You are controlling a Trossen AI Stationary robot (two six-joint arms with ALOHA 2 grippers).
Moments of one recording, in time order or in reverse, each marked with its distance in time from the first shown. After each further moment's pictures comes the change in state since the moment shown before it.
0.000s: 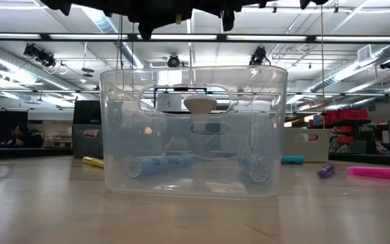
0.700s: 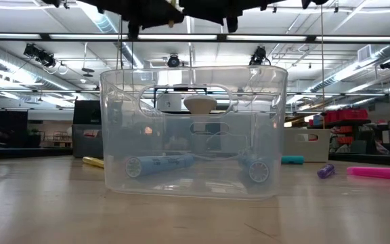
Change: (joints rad) left arm -0.014 -0.055 0.002 -0.060 -0.200 -0.039; right arm 0.000 0.000 0.002 -0.025 0.104 -0.049
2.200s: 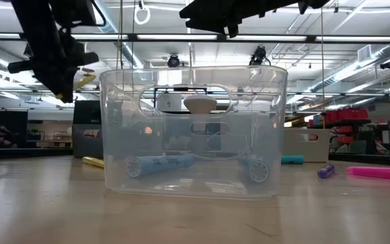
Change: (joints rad) left arm 0.296 -0.292 -0.002 -1.448 -0.065 -1.068; right arm -0.043 0.000 -0.001 -0.037 0.008 -0.048
